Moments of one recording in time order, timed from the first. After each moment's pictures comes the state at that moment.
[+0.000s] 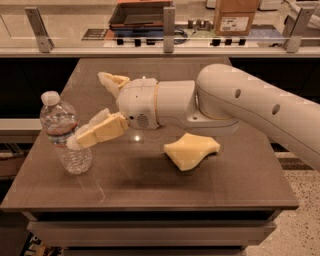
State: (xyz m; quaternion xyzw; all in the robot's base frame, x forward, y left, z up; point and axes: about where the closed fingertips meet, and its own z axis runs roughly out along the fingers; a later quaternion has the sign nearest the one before) arm 0.466 0.144 0.952 -0.52 0.54 0.41 0.52
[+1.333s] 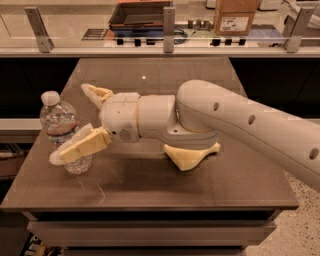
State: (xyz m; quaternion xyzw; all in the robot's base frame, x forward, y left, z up) arm 0.451 0.180 0.931 -0.53 0.52 0.43 0.52
